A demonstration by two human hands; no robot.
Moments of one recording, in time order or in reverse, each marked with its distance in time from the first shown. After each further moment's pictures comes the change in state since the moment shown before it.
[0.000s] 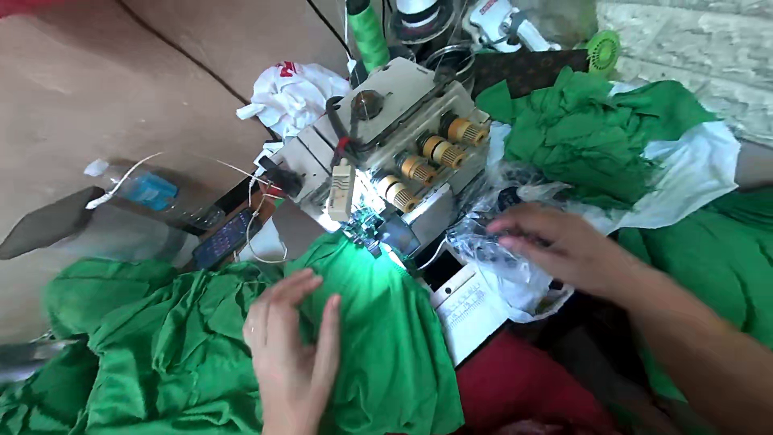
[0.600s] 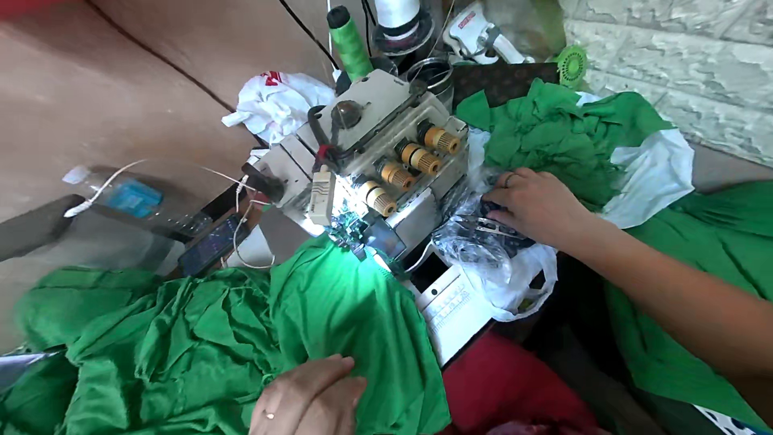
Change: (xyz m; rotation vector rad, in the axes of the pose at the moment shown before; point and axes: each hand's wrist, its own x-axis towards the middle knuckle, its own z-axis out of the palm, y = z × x) left_hand -0.037 0.045 -0.043 -0.084 -0.290 0.156; right_hand 0.042 0.039 -0.016 -0.579 -0.177 0.062
